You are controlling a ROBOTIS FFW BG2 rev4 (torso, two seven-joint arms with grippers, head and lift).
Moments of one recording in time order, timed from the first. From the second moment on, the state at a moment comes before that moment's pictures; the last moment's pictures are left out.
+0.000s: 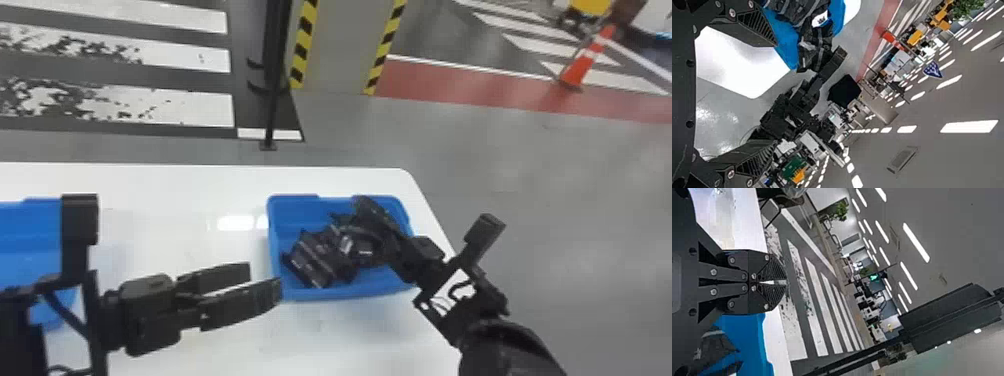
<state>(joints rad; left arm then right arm) 0.11 0.20 -0.13 -2.06 0.71 1.00 -0.71 0.18 -0.11 -0.26 -1.75 -0.48 0.29 0.59</state>
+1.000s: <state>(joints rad) 0.44 0.17 0.22 -2.24 0.52 0.75 -0.69 0.45 0.00 -0.32 -1.92 -0.29 0.02 0.55</state>
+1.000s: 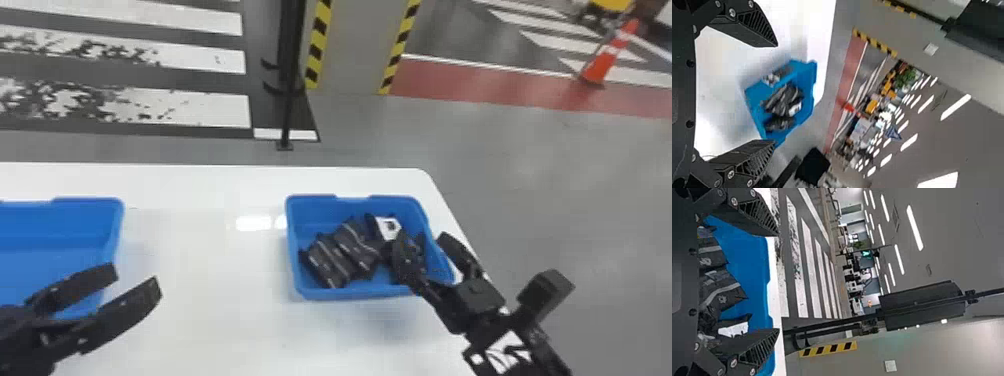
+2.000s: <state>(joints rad) 0.84 0.03 0.32 -2.43 0.28 0.14 -0.42 0.80 0.00 -0.30 -2.14 -0.22 -0.18 0.52</state>
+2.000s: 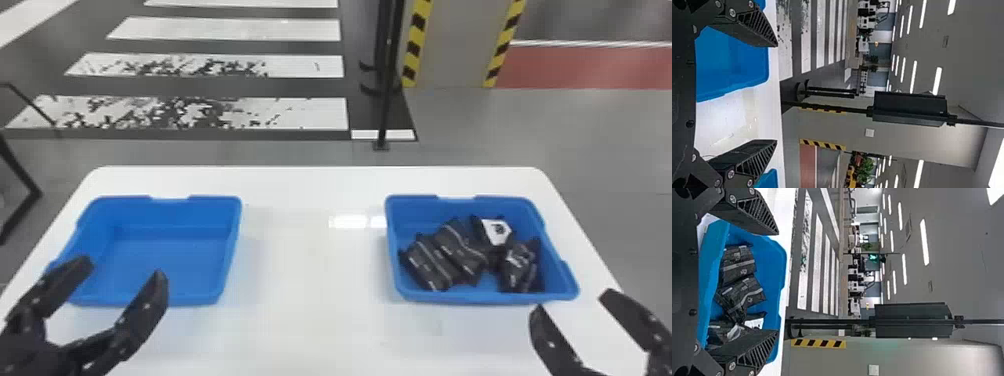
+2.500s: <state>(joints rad) 0.83 0.03 0.31 -2.43 0.27 0.16 -0.42 0.81 0.00 -0.30 -2.16 -0.23 -0.18 0.51</state>
